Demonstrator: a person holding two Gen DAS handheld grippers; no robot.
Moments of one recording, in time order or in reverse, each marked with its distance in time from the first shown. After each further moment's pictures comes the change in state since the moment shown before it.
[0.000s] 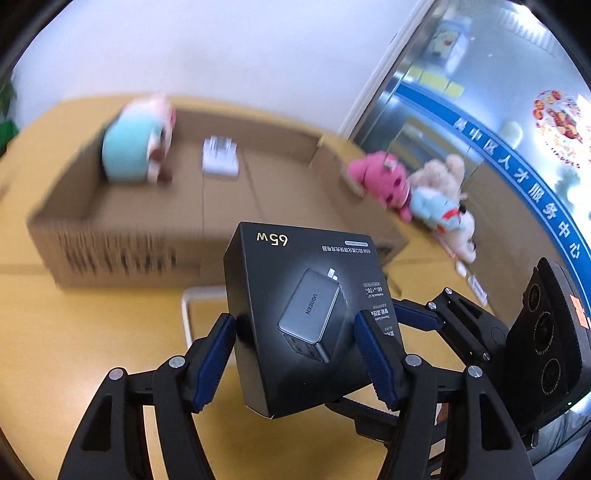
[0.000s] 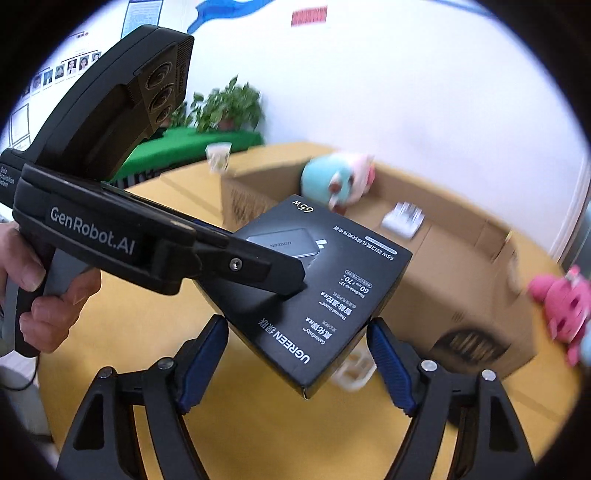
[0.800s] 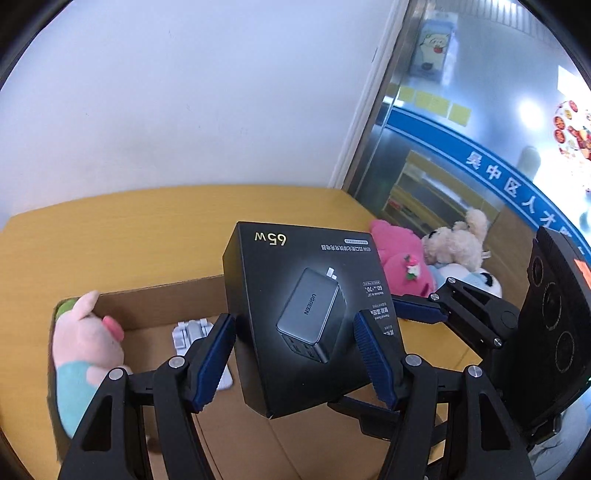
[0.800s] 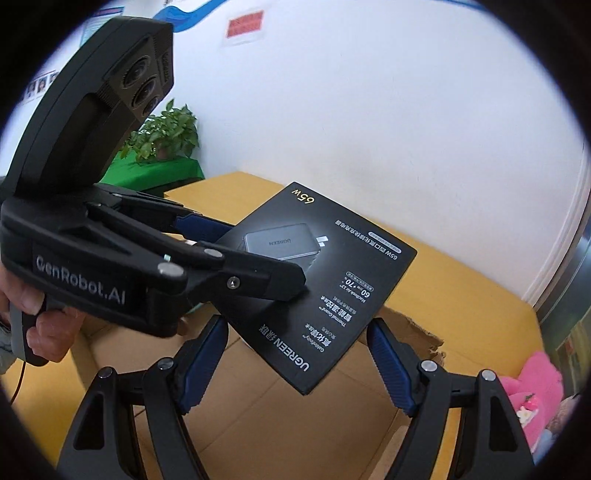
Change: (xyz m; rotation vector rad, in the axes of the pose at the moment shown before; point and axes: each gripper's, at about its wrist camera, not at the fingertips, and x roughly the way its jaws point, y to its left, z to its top) left arm 0.119 -0.005 0.270 0.166 -0.042 0.014; right arm 0.107 -0.229 0.159 0.051 0.018 -0.069
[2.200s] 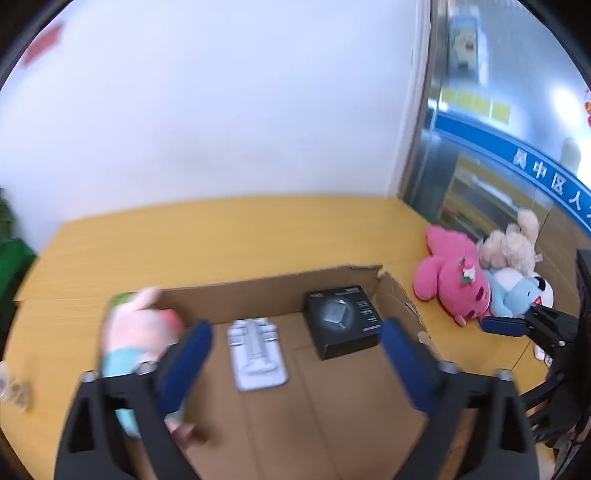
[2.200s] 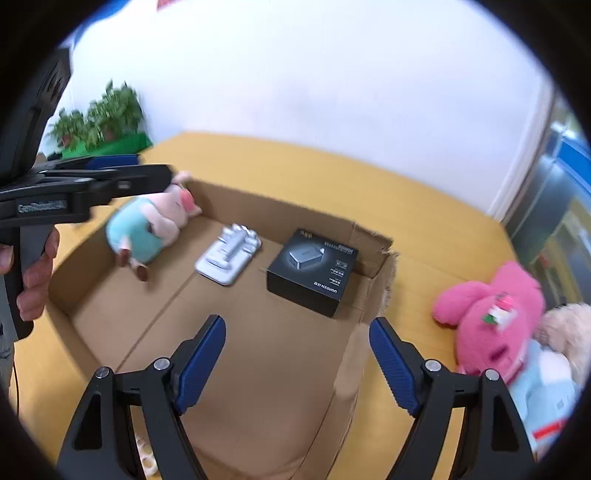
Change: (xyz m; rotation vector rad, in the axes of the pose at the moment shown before) left arm -0.030 -0.012 -0.041 0.000 -0.110 0.266; right arm -0.045 -0.021 -0.051 0.167 0.165 -0.145
